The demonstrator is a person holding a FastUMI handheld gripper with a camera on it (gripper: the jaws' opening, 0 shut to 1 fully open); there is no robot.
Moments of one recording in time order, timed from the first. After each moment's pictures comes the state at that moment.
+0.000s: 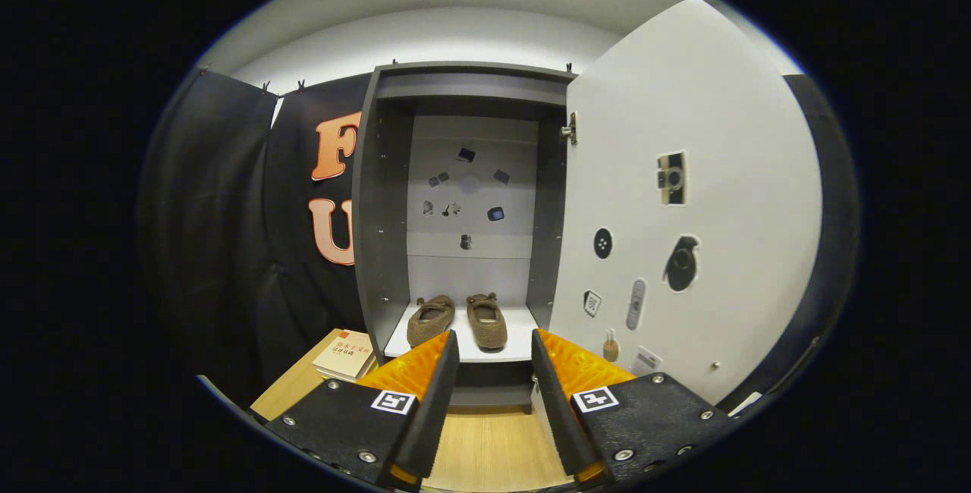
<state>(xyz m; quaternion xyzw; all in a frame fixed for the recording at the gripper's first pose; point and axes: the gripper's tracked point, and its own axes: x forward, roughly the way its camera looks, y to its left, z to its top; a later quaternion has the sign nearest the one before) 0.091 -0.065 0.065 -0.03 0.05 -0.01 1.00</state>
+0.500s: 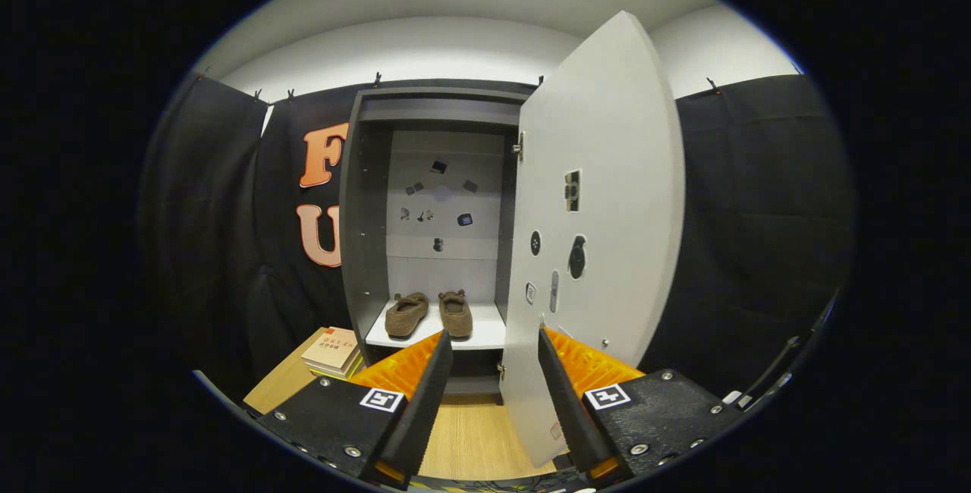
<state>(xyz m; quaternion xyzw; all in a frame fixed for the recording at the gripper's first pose) 0.023 -0.118 0.071 -0.03 0.04 -0.05 1.00</state>
